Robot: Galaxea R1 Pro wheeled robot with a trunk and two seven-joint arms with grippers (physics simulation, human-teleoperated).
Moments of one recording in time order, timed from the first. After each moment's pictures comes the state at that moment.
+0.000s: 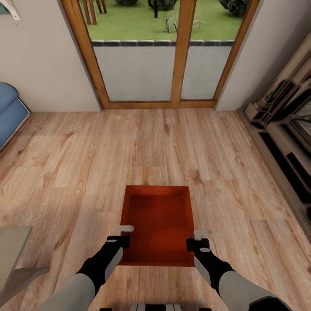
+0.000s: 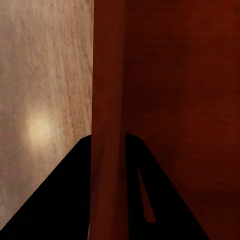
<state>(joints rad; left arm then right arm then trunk) -0.64 -0.10 -0.24 -0.54 0.23 0.29 0.28 -0.71 0.08 0.23 -0.25 -0.16 -0.02 -0.23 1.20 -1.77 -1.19</state>
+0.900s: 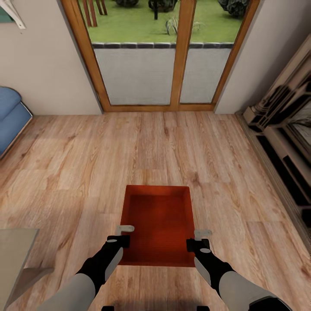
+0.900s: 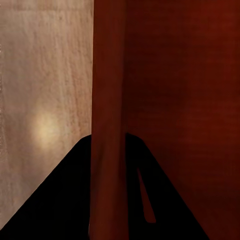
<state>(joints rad) -0.64 -0.10 -0.24 -0.54 0.22 0.29 0.28 -0.71 0.08 0.23 -0.25 -0.16 -0.03 -0.22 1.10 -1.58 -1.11</state>
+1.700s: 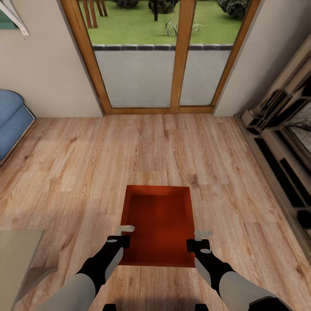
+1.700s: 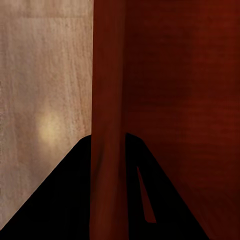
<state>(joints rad) -0.64 -0.10 -0.23 -0.54 0.21 0.29 0.28 -0.71 0.08 0.23 -0.24 -0.16 -0.03 -0.22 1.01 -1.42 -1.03</state>
